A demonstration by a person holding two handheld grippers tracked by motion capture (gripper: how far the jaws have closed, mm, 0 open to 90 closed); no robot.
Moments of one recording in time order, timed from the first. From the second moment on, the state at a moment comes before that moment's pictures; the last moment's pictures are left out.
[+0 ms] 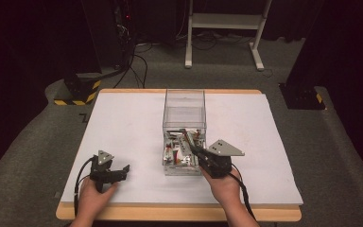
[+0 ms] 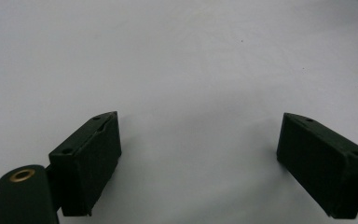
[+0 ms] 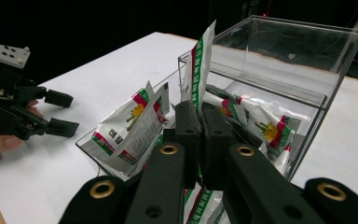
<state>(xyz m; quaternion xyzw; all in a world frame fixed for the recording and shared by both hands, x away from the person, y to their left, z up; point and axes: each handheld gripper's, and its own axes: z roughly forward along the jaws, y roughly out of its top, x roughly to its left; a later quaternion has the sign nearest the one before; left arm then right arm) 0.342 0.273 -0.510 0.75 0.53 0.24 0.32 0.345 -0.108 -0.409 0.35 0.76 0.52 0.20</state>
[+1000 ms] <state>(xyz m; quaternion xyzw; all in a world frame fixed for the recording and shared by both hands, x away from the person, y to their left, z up) 0.342 0.273 -0.510 0.75 0.53 0.24 0.32 0.346 -0.130 -0.398 0.36 0.73 0.55 0.21</state>
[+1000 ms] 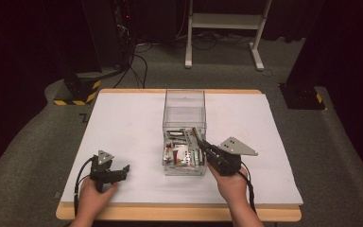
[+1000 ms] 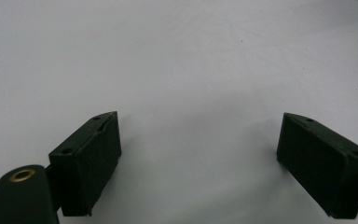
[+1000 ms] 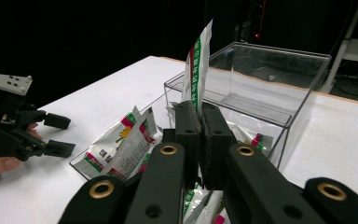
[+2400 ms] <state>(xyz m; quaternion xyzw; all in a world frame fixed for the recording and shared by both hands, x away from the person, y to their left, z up) 0.342 0.273 -0.510 0.75 0.53 0.24 0.32 0.356 -0.171 -0.389 0.40 0.68 0.56 0.27</state>
